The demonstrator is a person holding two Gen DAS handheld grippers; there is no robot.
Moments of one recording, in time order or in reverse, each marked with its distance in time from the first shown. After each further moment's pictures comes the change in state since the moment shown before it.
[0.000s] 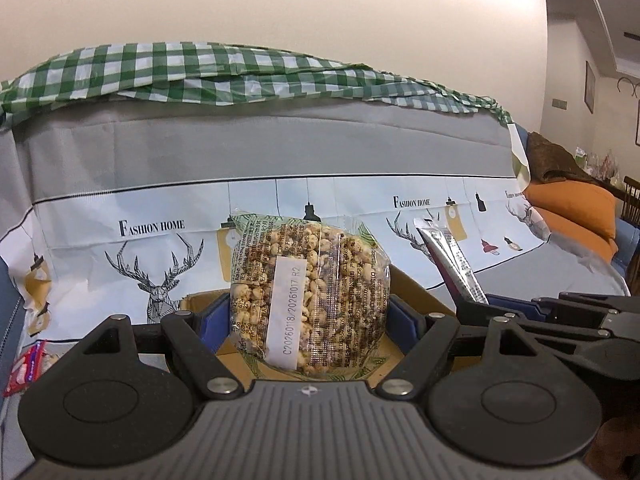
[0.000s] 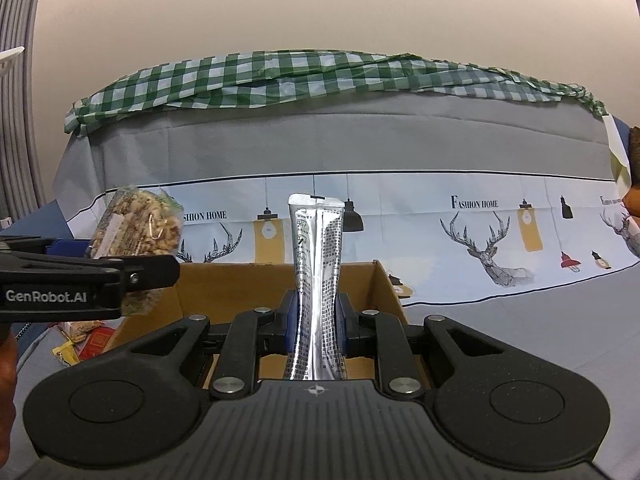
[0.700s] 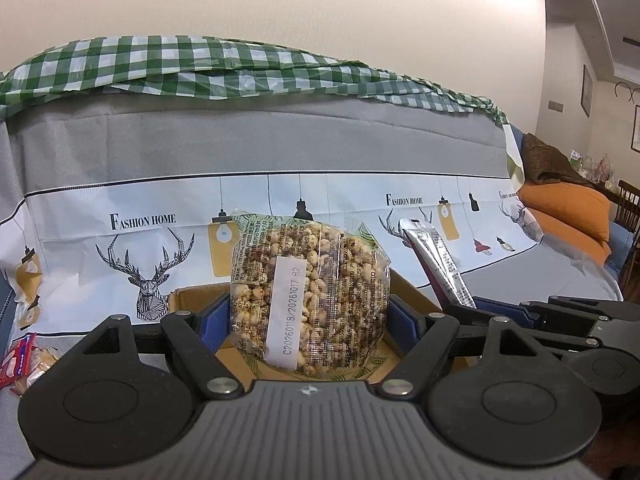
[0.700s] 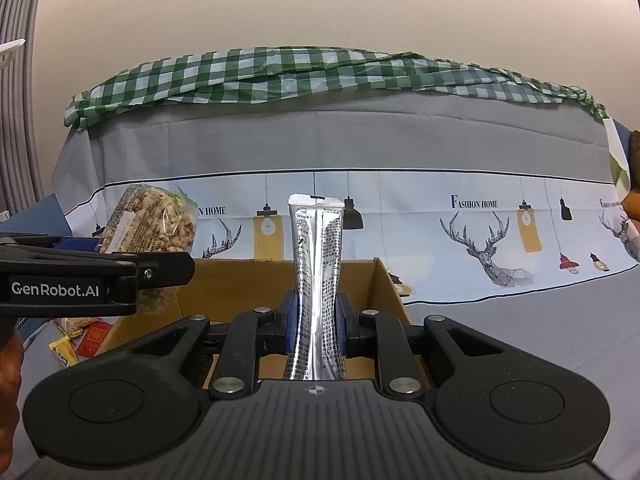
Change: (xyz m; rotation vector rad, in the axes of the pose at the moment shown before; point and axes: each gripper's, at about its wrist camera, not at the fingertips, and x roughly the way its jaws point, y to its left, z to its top) left arm 0.000 0.003 0.000 -0.007 0.005 -0.025; right arm 0.003 0.006 0.000 -0.013 0.003 -0.005
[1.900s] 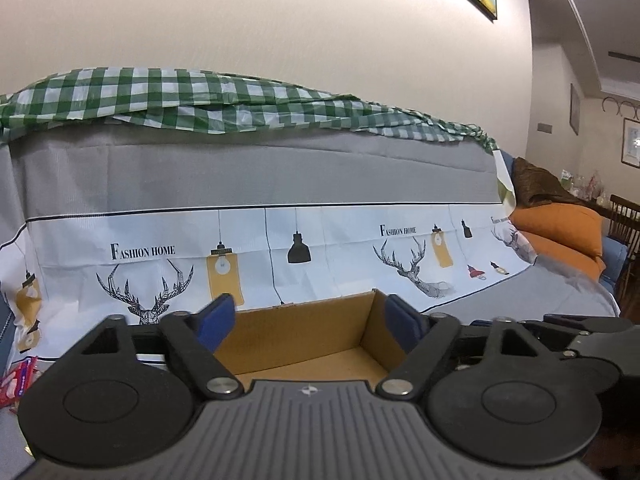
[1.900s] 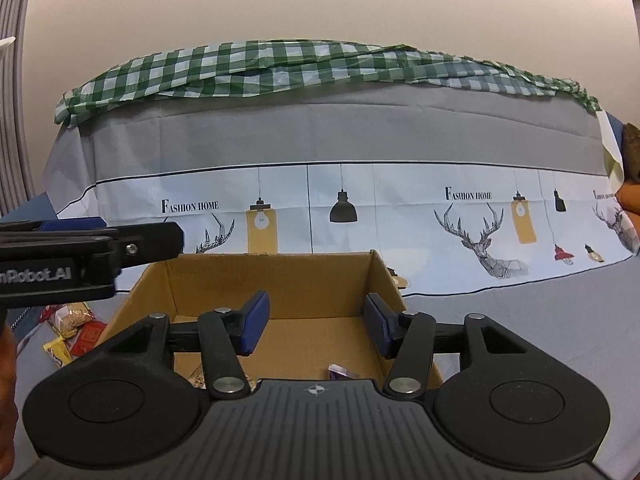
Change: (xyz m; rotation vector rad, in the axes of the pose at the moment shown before) left arm -0.018 0.007 -0.004 0.014 -0.109 -0.023; right arm 0.006 0.004 -0.005 0.033 0.022 -0.026
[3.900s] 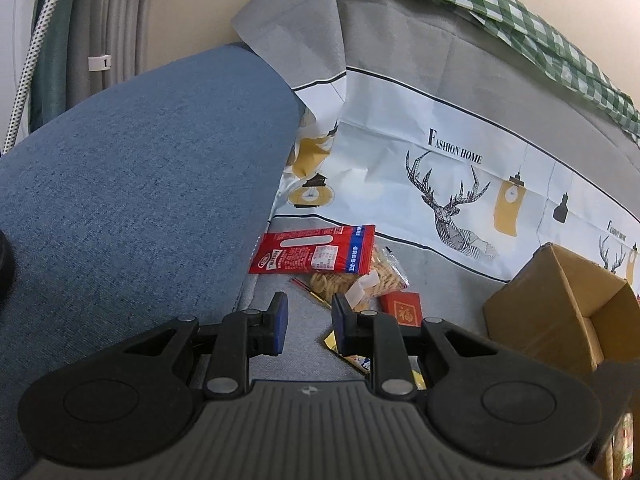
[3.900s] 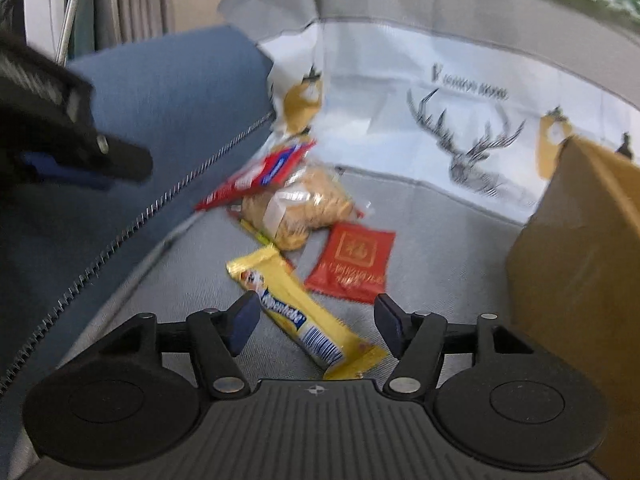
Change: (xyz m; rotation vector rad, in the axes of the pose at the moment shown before) left arm -0.067 0.267 -0.060 -0.398 0.324 0.487; right arm 0.128 0.303 -0.090 -0.261 0.294 0.345
